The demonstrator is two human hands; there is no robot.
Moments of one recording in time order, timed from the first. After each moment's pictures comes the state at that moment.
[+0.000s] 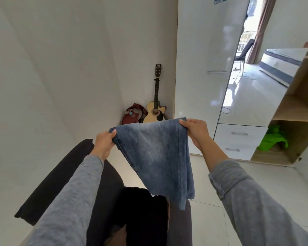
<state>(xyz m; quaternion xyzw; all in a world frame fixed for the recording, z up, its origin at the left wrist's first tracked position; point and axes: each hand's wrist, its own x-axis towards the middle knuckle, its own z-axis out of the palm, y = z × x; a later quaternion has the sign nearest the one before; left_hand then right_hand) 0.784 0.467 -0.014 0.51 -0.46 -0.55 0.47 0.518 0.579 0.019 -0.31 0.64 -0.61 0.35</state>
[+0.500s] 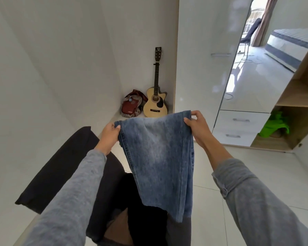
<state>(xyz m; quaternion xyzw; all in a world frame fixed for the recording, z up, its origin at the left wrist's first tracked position) 0.777 0.471 -0.042 0.54 -0.57 -0.47 0.39 0.514 0.583 -0.019 -0.34 0.65 -0.58 0.36</state>
